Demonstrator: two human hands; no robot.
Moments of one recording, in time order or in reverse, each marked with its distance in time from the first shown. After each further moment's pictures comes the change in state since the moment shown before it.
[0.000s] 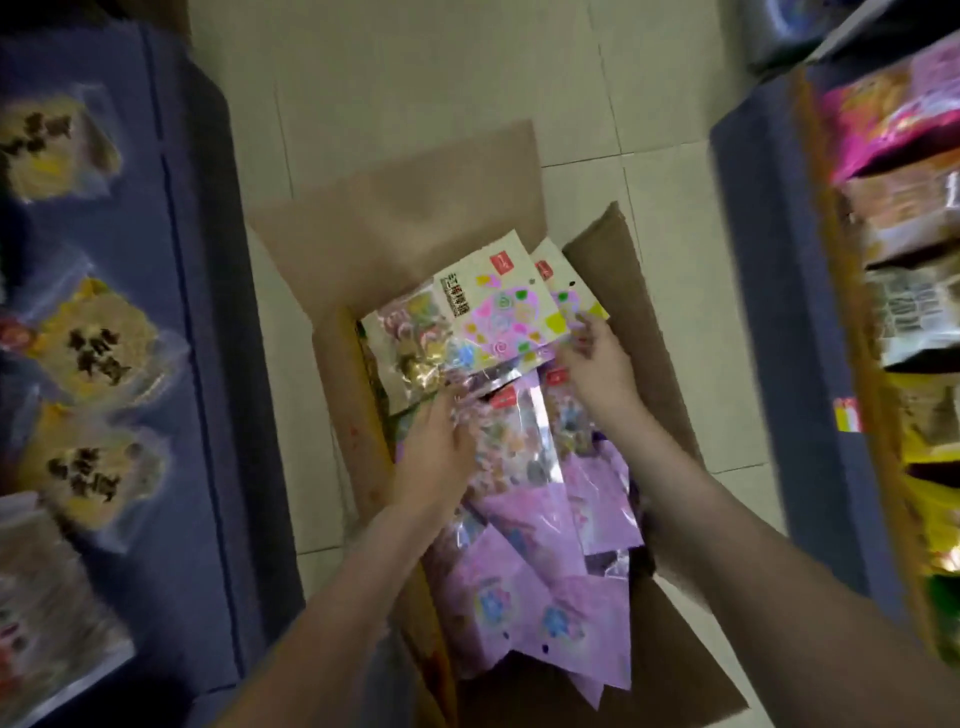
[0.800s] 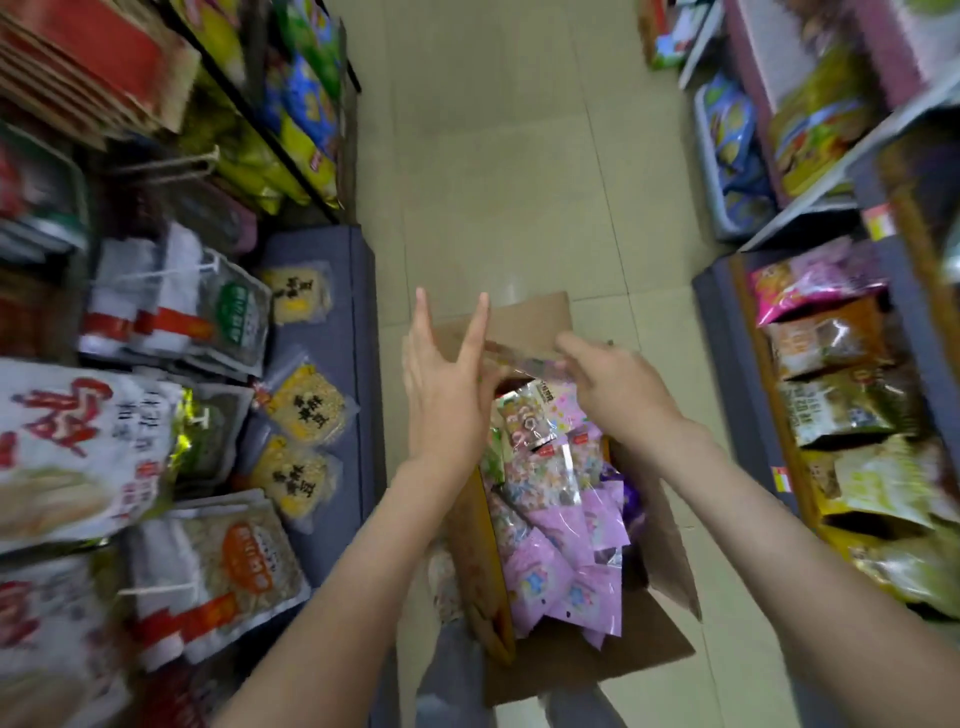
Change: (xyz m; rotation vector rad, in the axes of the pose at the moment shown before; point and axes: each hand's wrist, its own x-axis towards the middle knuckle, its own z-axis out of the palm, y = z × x) left_hand -0.125 0.183 -0.227 0.256 0.554 0.458; right_hand -0.201 -0.267 -0.102 -0.674 -0.088 -0.630
